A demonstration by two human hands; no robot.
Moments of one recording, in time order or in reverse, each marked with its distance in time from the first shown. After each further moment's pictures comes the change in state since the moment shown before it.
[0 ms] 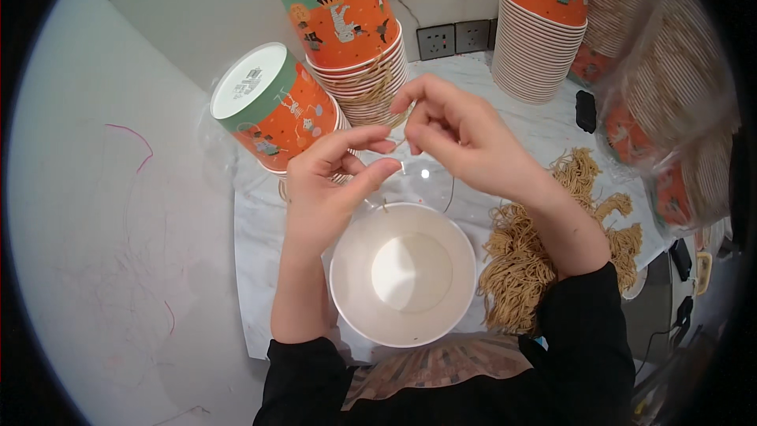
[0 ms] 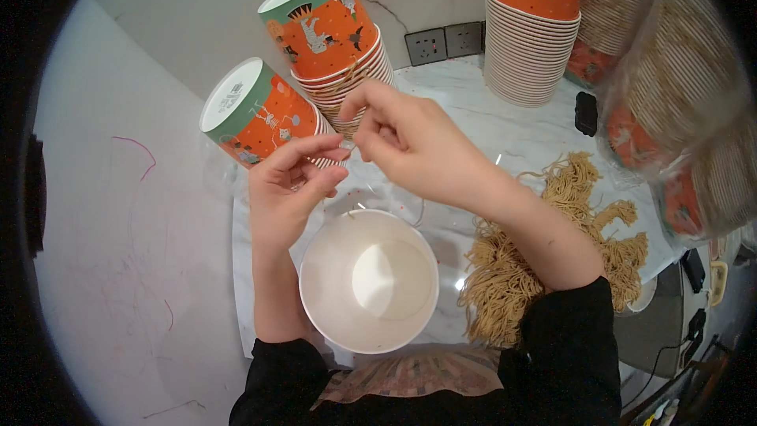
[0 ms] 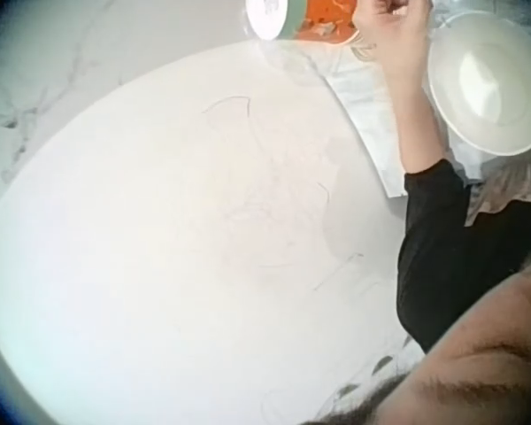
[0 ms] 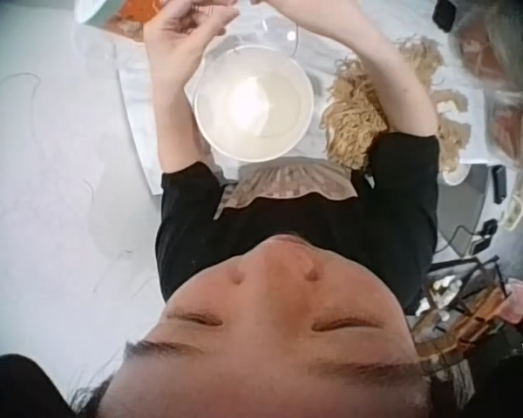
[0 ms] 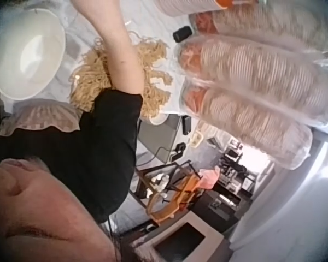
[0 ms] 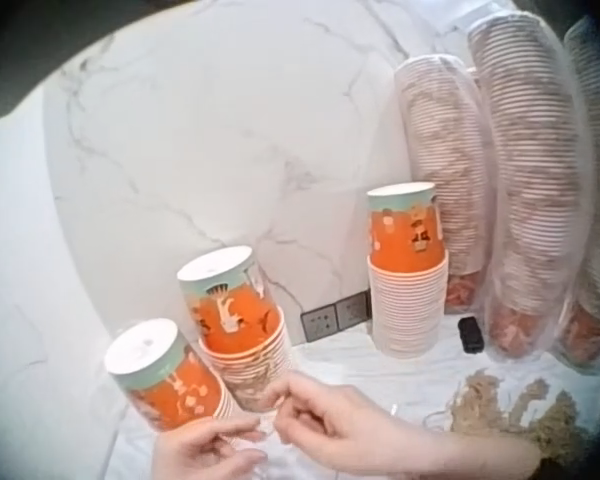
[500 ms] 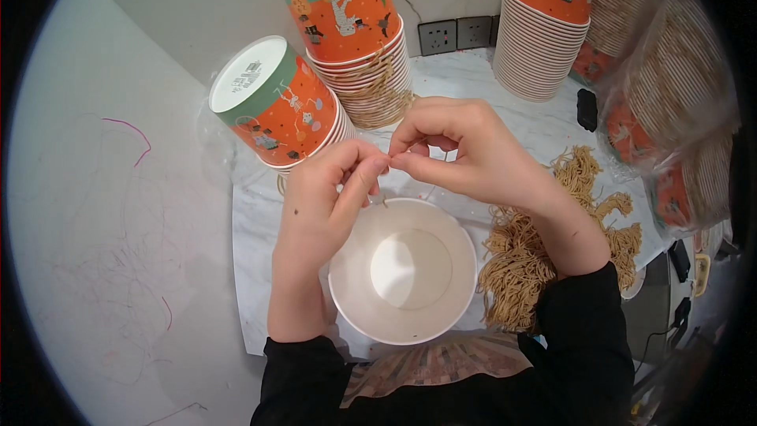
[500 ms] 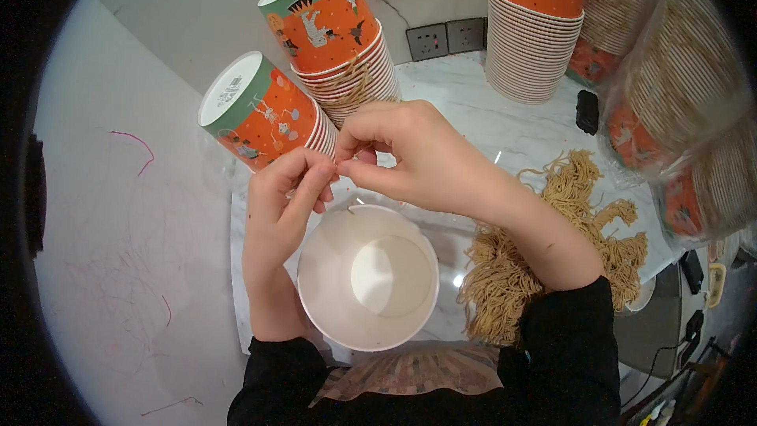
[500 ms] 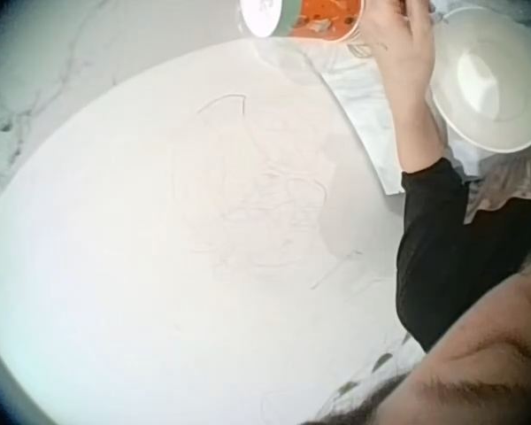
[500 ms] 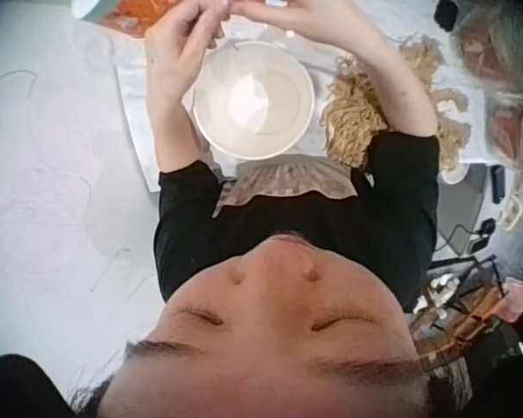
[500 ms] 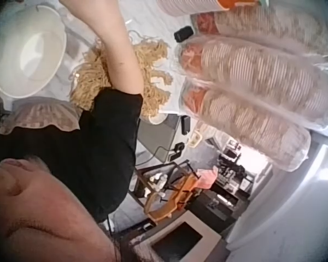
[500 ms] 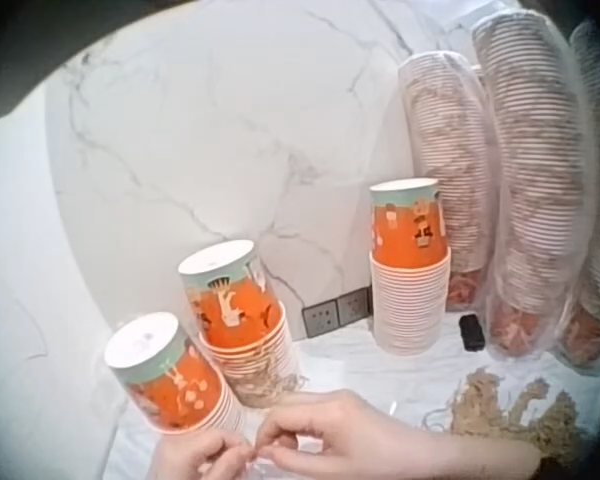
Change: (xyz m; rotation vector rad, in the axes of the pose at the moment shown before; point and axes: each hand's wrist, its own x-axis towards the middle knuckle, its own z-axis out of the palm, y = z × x) left_hand -0.012 0.019 -0.002 0.163 -0.047 -0.095; right_hand -0.003 -0.014 0.000 -0.259 -0.106 -0.171
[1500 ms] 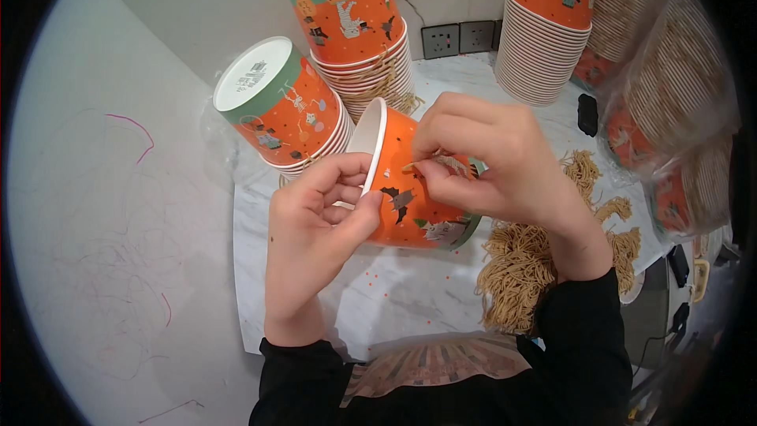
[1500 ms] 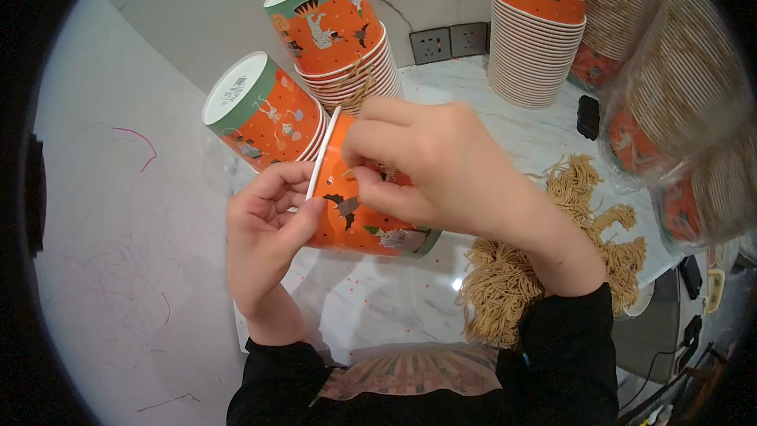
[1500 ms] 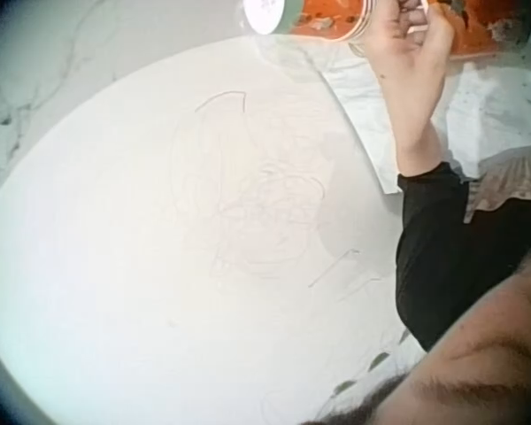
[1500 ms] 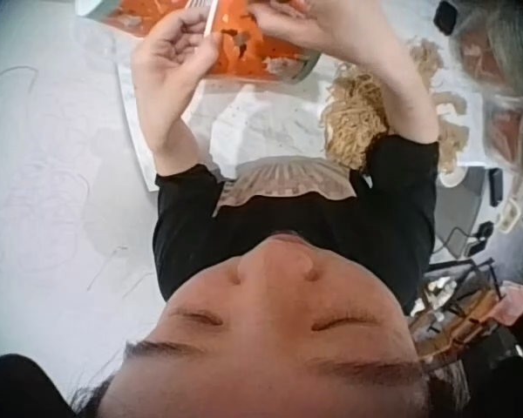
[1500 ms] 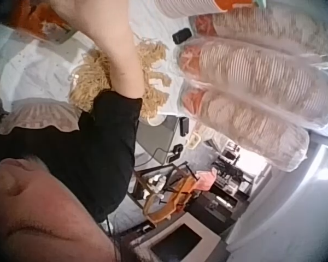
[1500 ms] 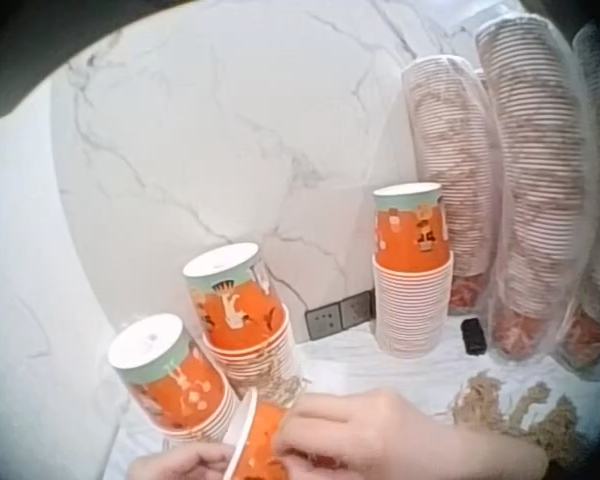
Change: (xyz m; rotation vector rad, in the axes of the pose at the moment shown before) left_hand -0.024 0.033 0.002 -0.301 0.058 -0.123; right_hand -0.007 -0.028 -0.016 -0.327 0.045 -0.143
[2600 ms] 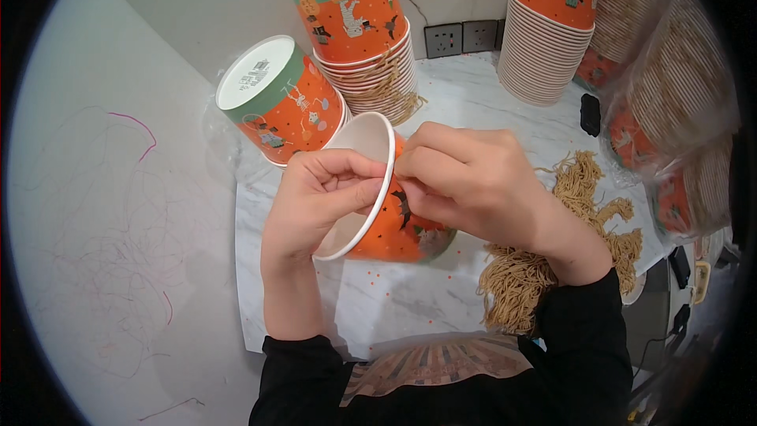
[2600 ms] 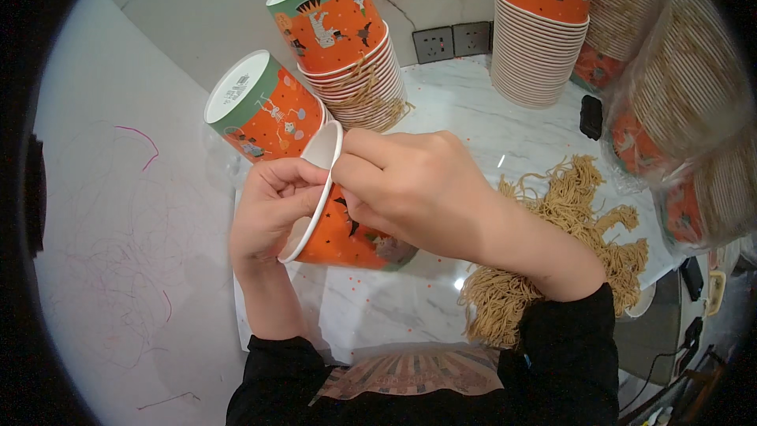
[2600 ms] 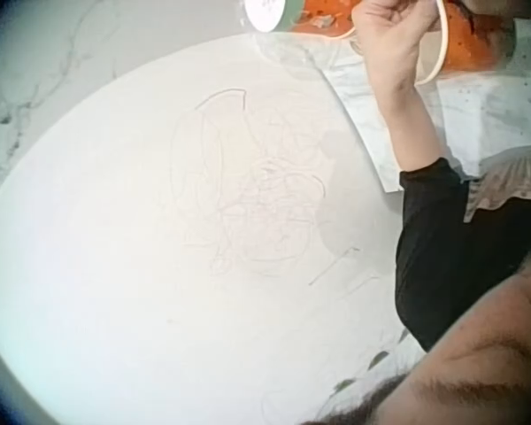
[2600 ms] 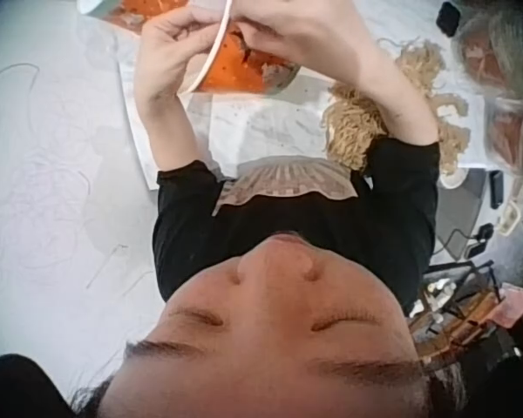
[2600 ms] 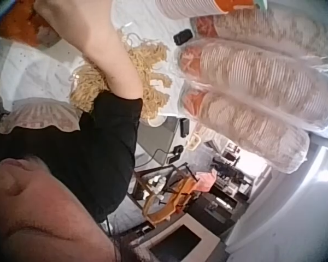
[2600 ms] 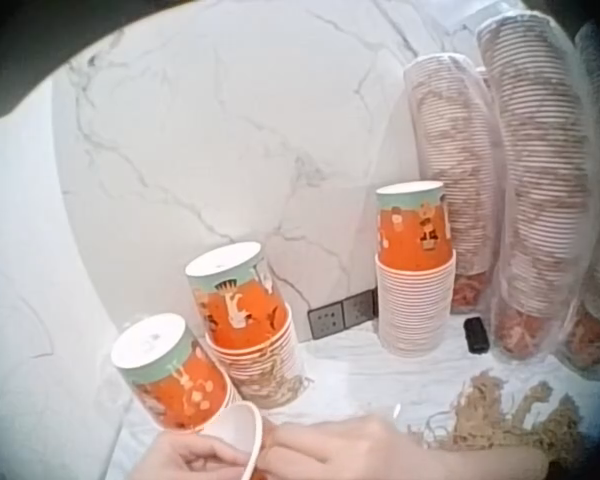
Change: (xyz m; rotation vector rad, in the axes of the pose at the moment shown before) left_hand 0.030 -0.027 -0.030 -0.346 -0.286 -0.148; right_hand -0.003 -0.009 0.024 -0.169 0.079 -0.124
